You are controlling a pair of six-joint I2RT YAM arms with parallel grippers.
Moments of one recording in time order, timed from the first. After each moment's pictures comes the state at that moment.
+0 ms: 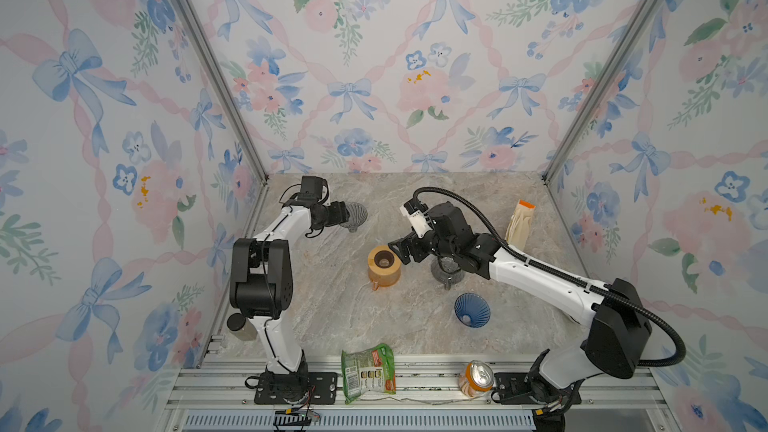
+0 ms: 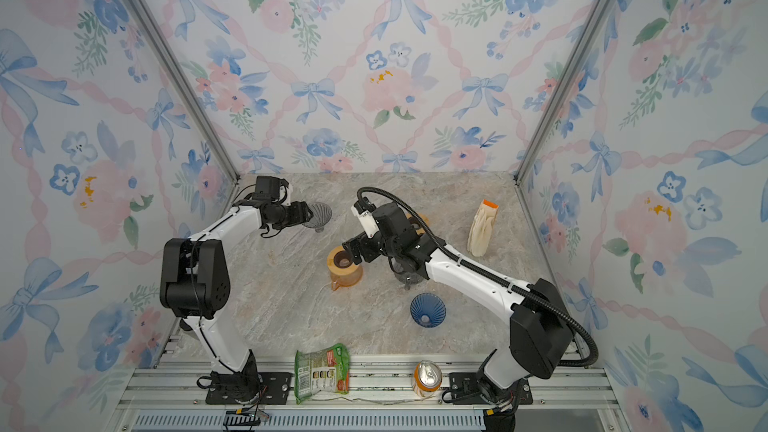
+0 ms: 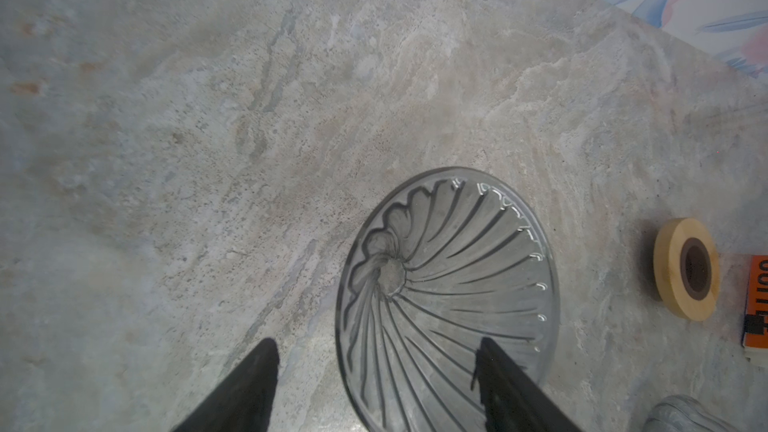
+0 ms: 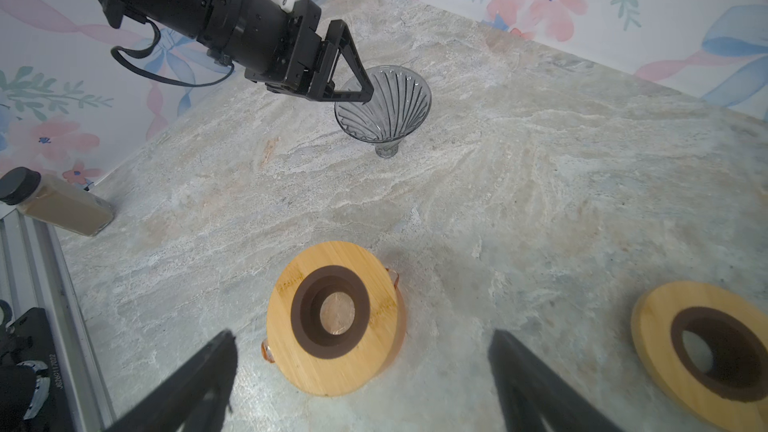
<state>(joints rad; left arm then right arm) -0.05 1.87 1.37 -0.44 0.23 -0.28 0.79 1.54 1.21 -0.25 -0.07 0.12</state>
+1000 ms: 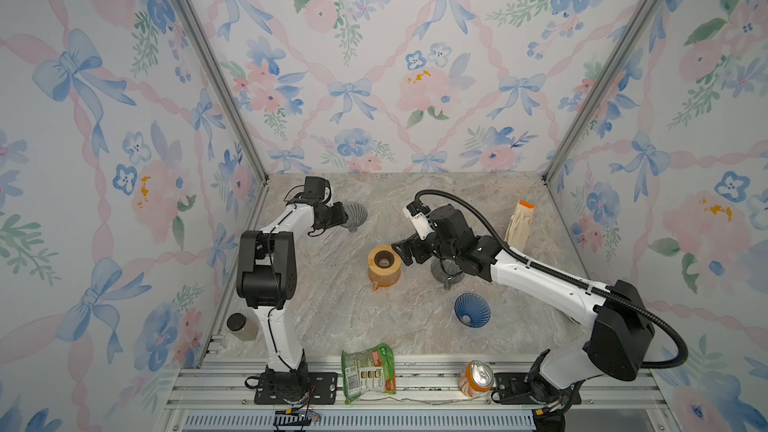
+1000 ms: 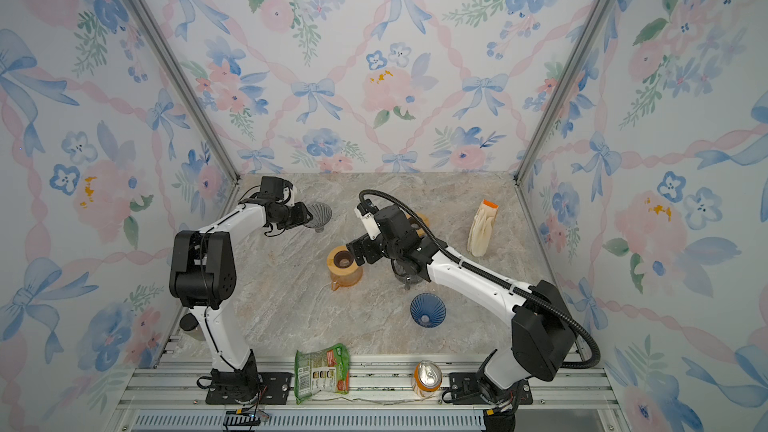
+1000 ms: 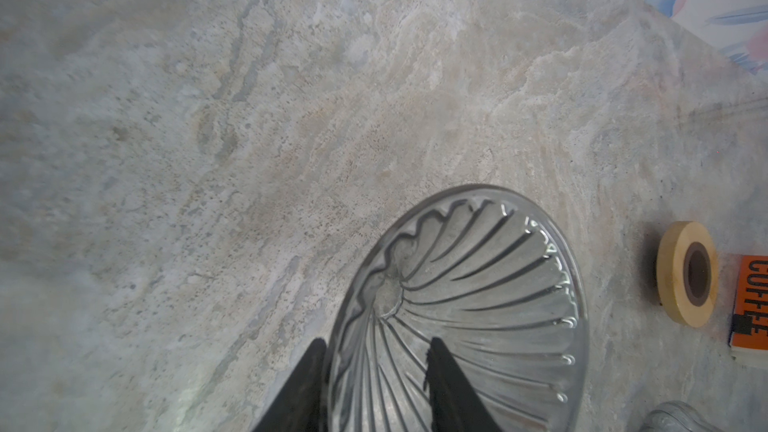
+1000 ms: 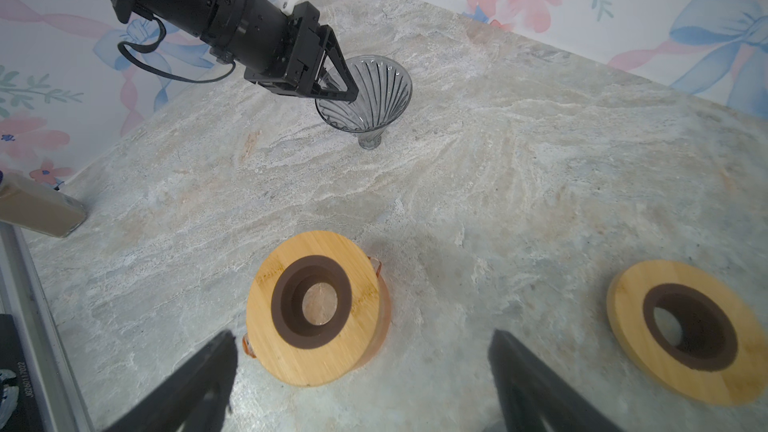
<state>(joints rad) -0.05 1.96 1.42 -0.44 0.28 -0.30 0.79 1.53 1.18 -0.24 -0.04 0.12</state>
